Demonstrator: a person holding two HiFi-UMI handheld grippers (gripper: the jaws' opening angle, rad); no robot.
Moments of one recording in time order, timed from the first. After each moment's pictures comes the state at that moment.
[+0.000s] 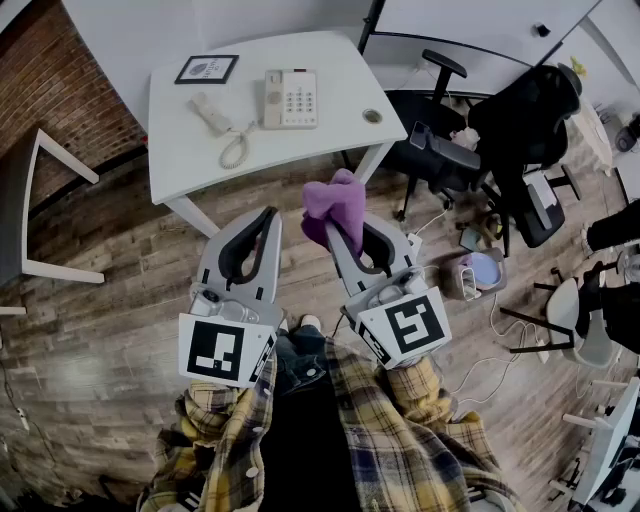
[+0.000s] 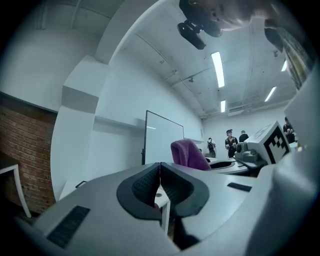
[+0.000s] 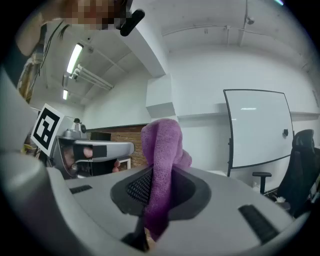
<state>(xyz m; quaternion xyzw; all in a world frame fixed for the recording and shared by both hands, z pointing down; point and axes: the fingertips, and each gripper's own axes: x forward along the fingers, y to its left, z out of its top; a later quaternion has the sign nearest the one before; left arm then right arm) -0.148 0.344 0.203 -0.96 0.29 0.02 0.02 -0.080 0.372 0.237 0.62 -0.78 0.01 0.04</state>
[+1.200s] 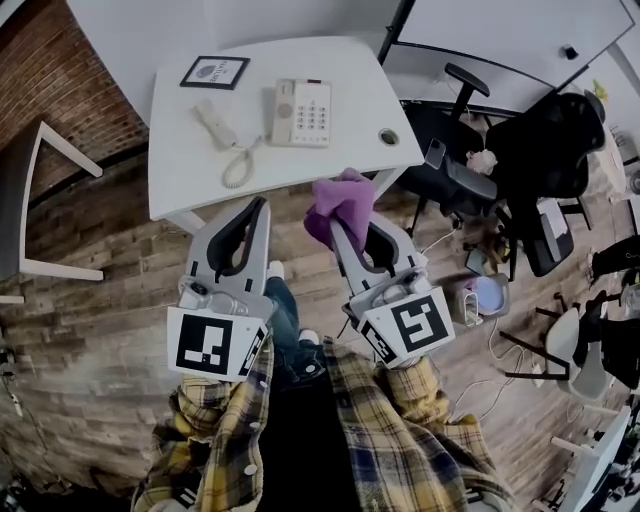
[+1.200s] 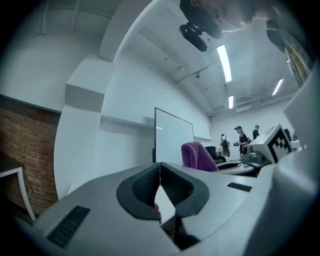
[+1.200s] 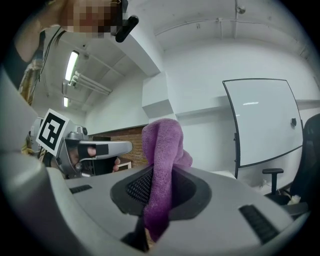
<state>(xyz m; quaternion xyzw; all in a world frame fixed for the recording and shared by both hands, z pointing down) -0.124 0.252 0.213 -0.94 0.33 0.01 0.02 -0.040 0.289 0.254 0.60 -0.80 0.02 0.01</state>
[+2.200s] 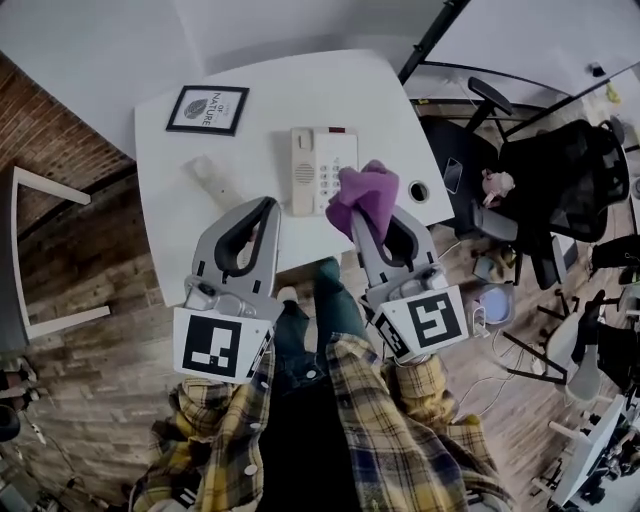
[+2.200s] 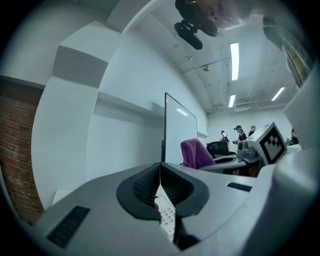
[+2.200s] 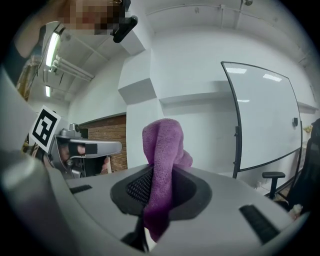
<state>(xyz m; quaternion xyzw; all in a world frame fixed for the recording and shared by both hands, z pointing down) -0.083 0.016 0.227 -0.96 0.29 -0.02 -0.01 0.017 0.059 0.261 0.66 -0.75 0.05 0.05</state>
